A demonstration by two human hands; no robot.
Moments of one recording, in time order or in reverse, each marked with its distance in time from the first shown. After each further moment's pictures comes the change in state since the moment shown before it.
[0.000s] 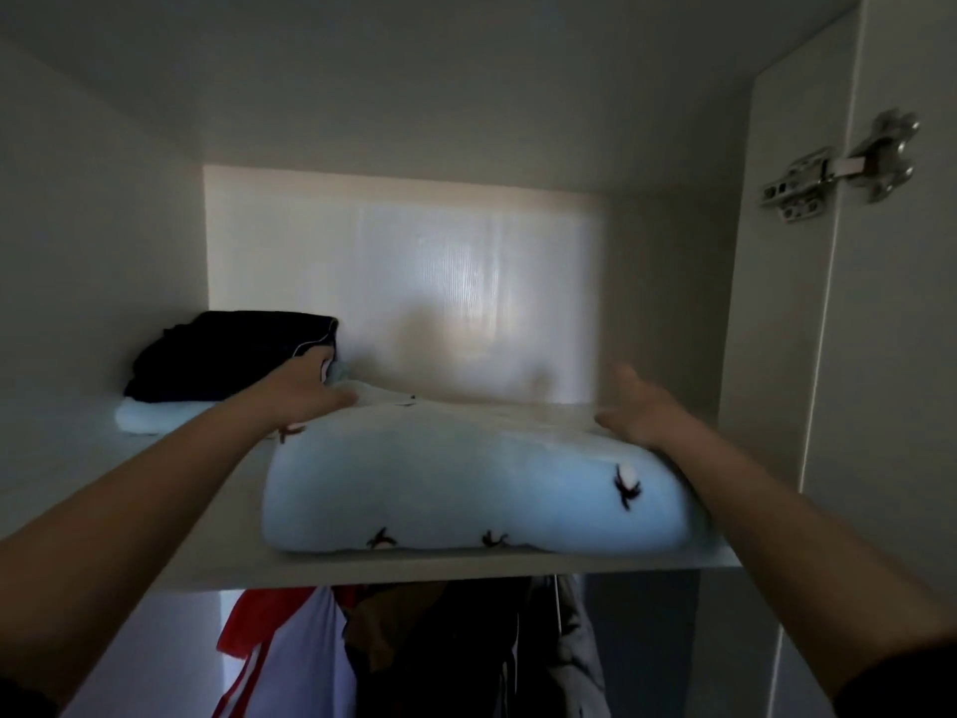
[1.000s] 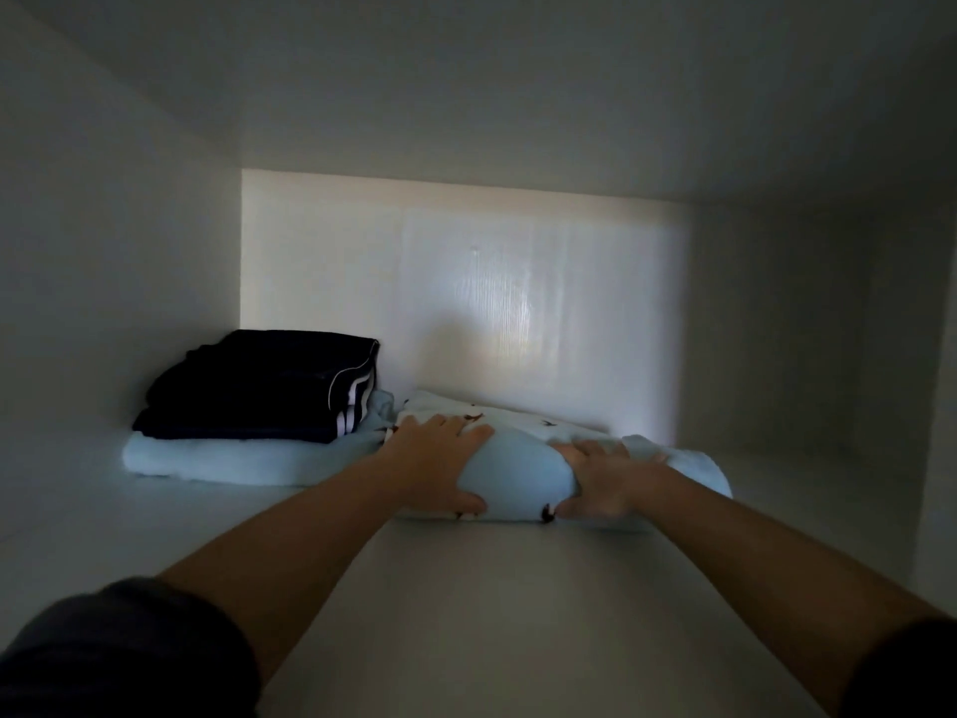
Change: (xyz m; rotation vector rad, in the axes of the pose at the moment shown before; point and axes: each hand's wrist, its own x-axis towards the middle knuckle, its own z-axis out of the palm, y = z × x) left_hand 0.120 -0.031 0.085 0.834 0.006 0.562; right_hand 0.110 -0.066 0.119 -0.557 -0.283 -0.238
